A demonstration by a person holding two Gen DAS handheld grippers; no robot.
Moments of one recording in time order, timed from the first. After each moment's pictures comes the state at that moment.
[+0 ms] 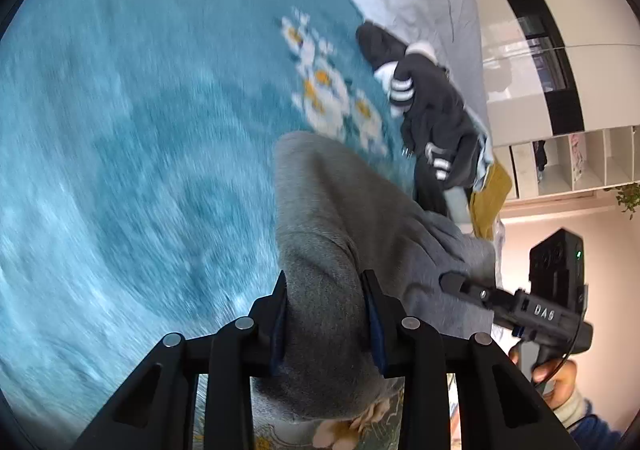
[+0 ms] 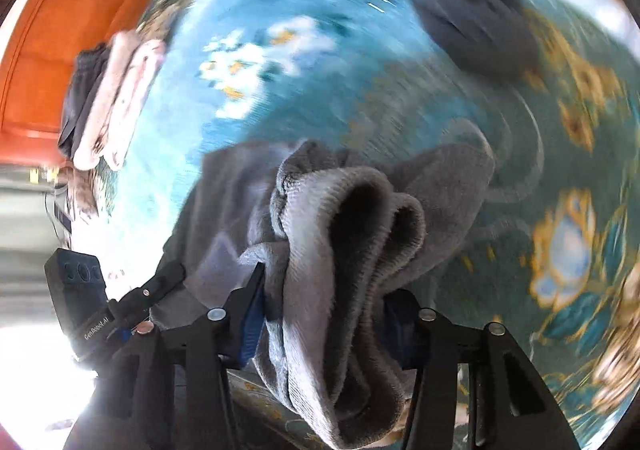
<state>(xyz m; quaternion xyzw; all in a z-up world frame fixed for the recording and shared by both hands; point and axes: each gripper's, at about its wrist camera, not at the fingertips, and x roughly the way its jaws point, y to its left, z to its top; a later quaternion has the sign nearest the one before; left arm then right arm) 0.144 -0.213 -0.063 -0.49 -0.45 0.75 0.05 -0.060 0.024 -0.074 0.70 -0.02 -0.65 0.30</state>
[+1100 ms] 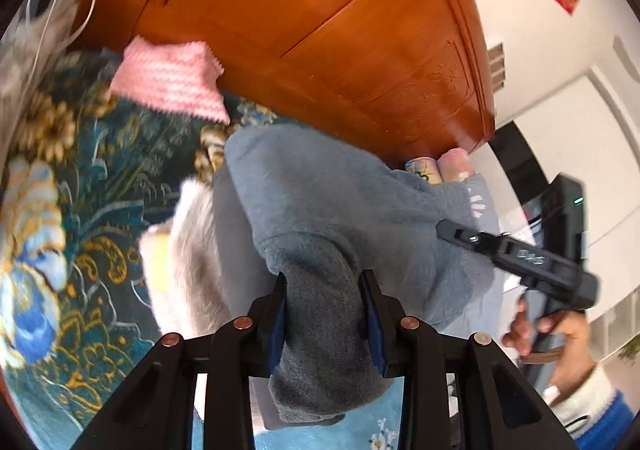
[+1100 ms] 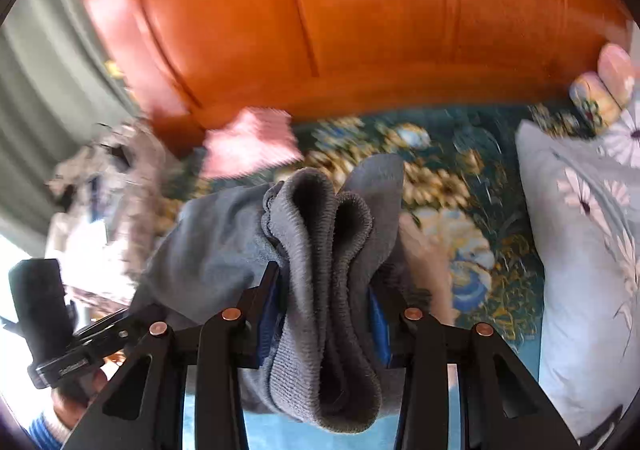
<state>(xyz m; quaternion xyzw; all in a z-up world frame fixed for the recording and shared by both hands) 0.086 -0.659 0.039 -0.22 -0.50 0.83 -0.14 -0.124 -0.621 0.098 0.44 0.24 -0.66 0.56</state>
